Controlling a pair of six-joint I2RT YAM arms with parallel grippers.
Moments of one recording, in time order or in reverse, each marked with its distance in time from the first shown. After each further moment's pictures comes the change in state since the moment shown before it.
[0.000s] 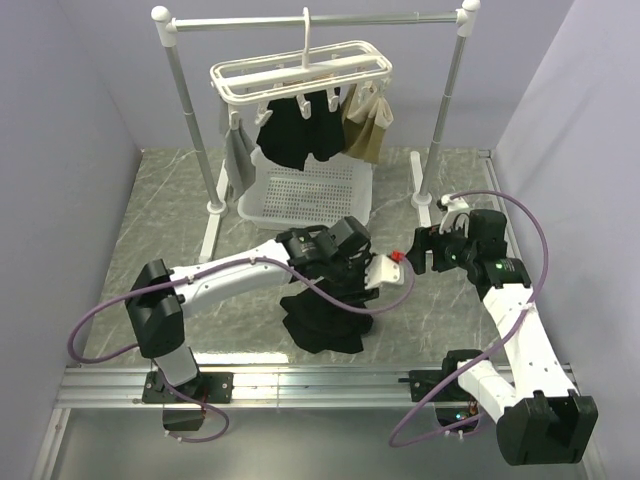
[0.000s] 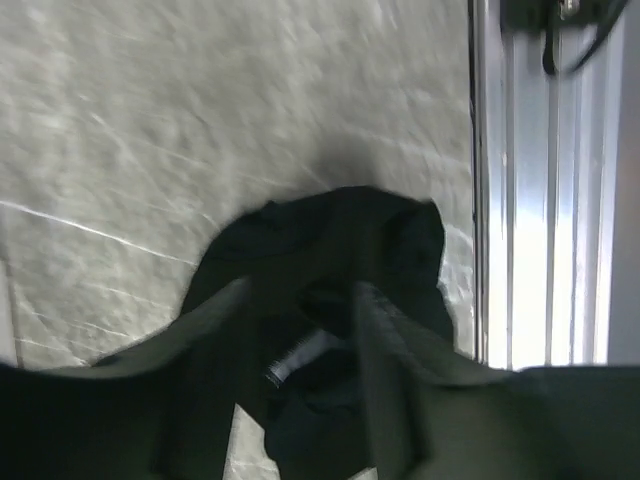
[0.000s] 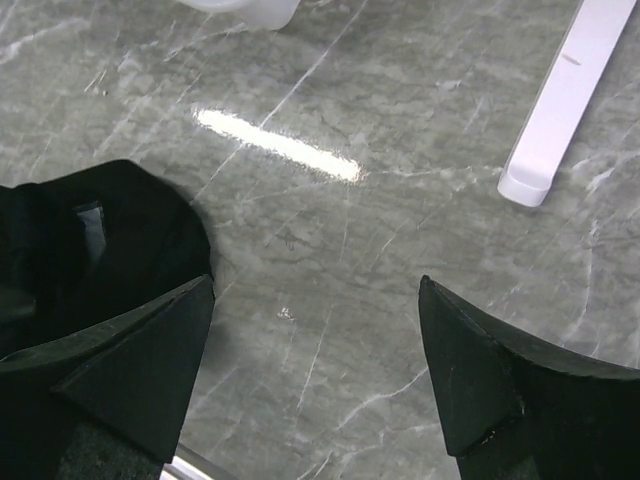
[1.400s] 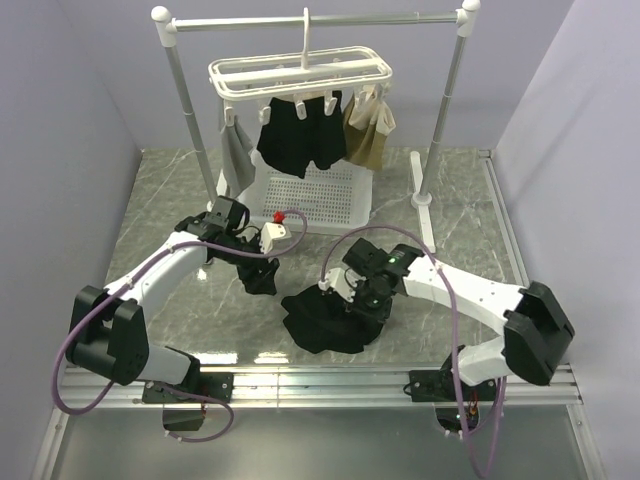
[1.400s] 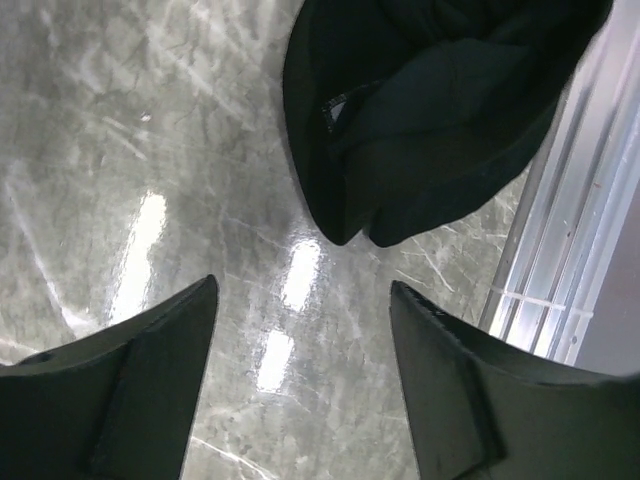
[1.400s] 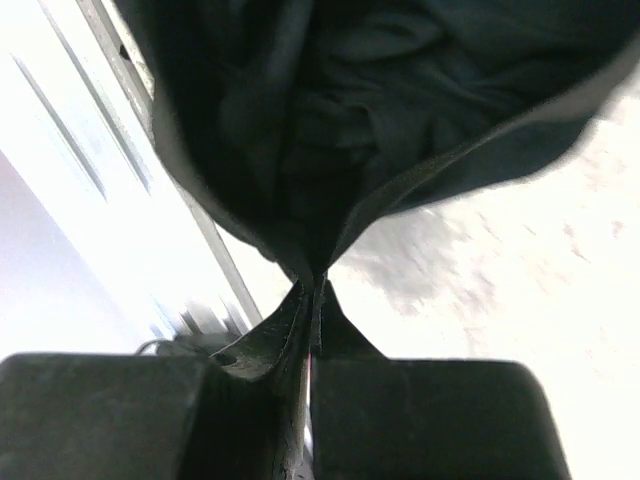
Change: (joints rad) left arm 0.706 -0.298 -0.448 -0.081 0.355 0.159; right arm 0.836 0.481 0.161 -0.375 0.193 -0.337
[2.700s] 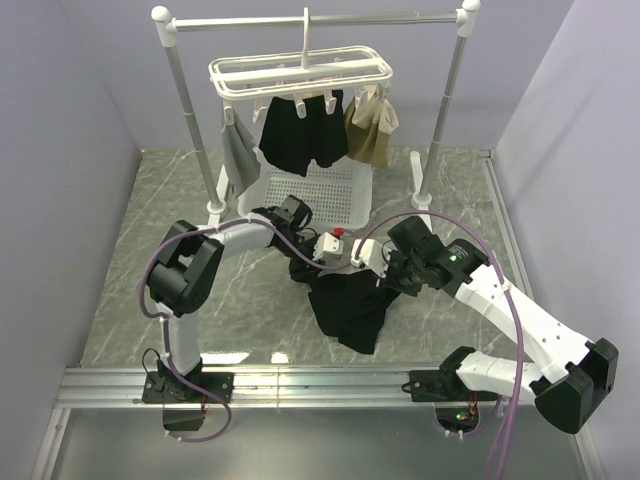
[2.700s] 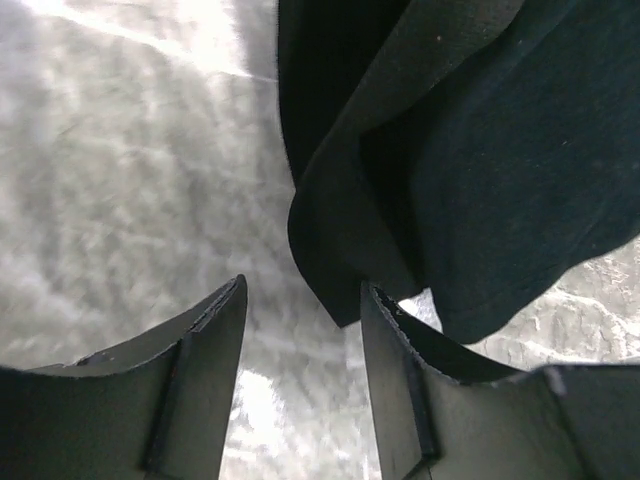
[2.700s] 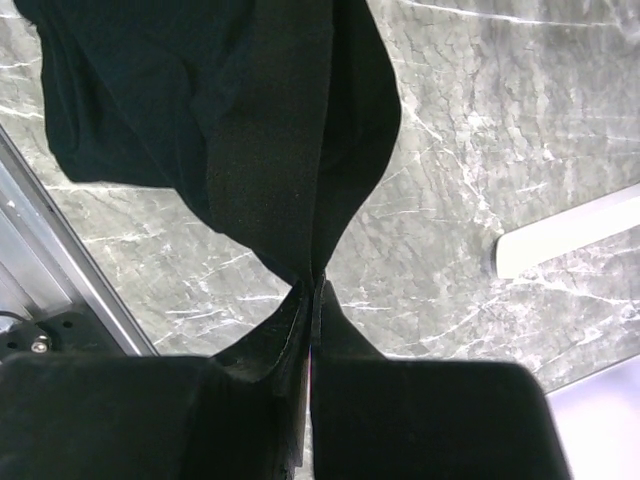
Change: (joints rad) left arm -0.225 0.532 0.266 0.232 0.019 0.269; right arm -0.188 -0.314 0.074 -0.062 0.177 -0.244
